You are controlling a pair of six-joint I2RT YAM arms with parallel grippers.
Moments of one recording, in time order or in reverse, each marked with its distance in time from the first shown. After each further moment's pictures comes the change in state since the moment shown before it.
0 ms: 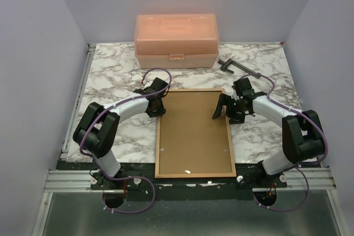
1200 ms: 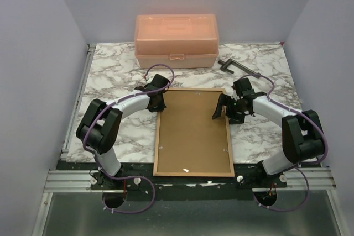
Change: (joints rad) left arm 0.025 0.052 0.057 0.043 -0.005 0.114; right arm 0.000 0.002 -0.003 0.005 -0.010 -0.003
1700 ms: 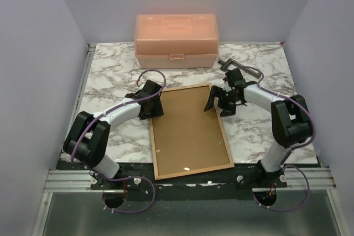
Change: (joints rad) left arm 0.008 -0.167 -0.134 -0.025 0.046 -0.010; right arm 0.028 0.175 0.179 -0.013 -0.077 0.009
